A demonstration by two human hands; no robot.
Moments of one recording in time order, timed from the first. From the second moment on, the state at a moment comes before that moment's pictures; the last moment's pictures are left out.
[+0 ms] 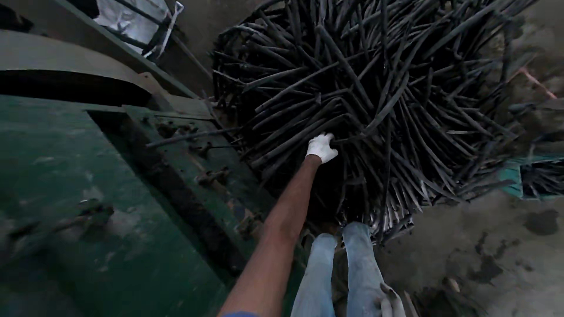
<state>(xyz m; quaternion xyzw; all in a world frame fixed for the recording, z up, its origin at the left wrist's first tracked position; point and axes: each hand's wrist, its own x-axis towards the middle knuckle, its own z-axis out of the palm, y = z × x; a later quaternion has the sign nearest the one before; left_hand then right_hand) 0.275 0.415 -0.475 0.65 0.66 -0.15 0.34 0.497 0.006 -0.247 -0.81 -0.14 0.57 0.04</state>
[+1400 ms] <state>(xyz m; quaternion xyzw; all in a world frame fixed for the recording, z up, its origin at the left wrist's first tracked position) 0.196 0.493 -0.423 0.67 0.64 -0.06 0.36 0.501 0.003 -0.265 -0.82 -0.02 0.56 0.11</state>
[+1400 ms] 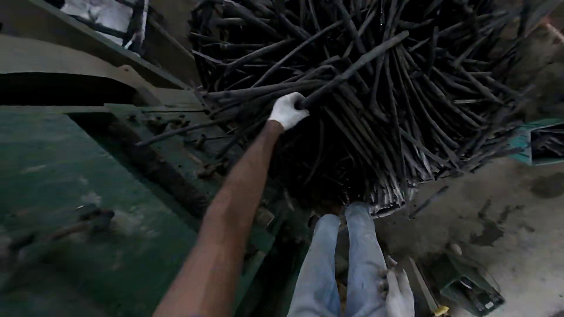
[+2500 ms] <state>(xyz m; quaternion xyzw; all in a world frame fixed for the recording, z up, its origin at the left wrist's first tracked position) 0.191 0.394 -0.545 0.12 0.88 0.13 0.44 0.413 0.488 -0.440 -0.62 -0.72 0.33 0.01</state>
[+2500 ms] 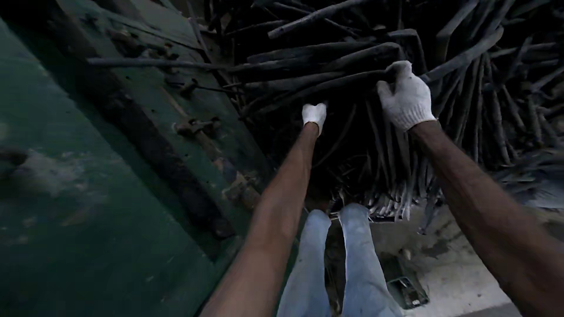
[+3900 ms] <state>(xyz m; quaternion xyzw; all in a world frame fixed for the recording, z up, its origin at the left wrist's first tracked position) 0.085 -0.121 -0.408 0.03 0.92 -0.26 0.29 0.444 0.082 -0.438 -0.59 -0.48 0.56 -0.32</state>
